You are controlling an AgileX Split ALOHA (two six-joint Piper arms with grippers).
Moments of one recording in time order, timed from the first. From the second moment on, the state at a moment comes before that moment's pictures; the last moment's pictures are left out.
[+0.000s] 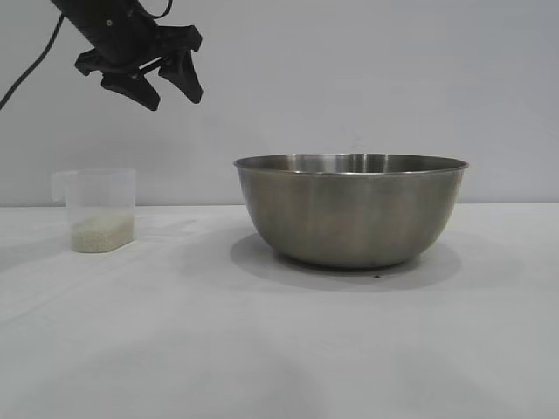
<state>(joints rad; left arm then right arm) -0.20 2.07 -1.60 -0.85 0.31 0.84 0.08 0.42 -0.63 0.21 1.06 -0.27</state>
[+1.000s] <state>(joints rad) -0.20 2.07 -1.60 -0.85 0.31 0.84 0.08 -0.02 -0.49 0.11 1.15 -0.15</state>
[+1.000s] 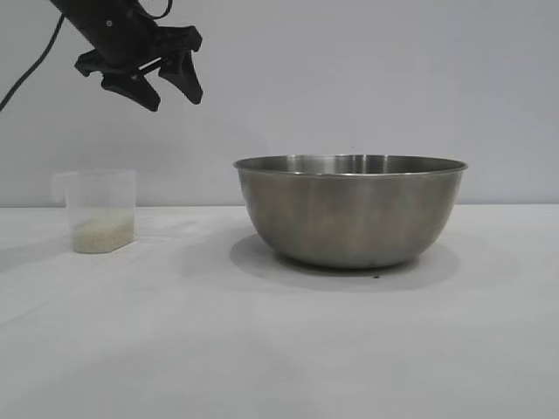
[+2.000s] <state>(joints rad) -0.20 1.86 -1.59 -0.83 0.36 0.92 0.08 -0.02 -0.49 0.03 1.14 -0.02</state>
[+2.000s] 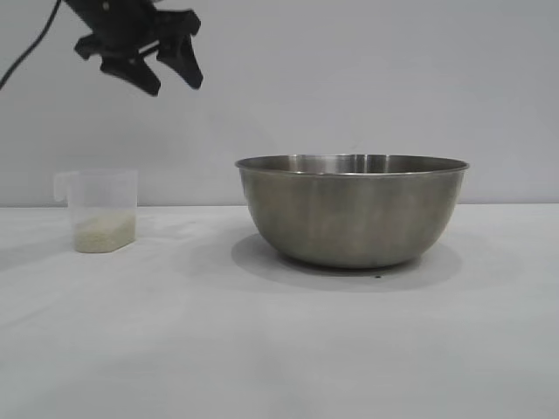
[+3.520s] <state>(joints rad) -0.20 1.52 -1.09 -1.76 0.30 1.77 0.08 -0.02 -0.49 0.03 1.14 -0.02</state>
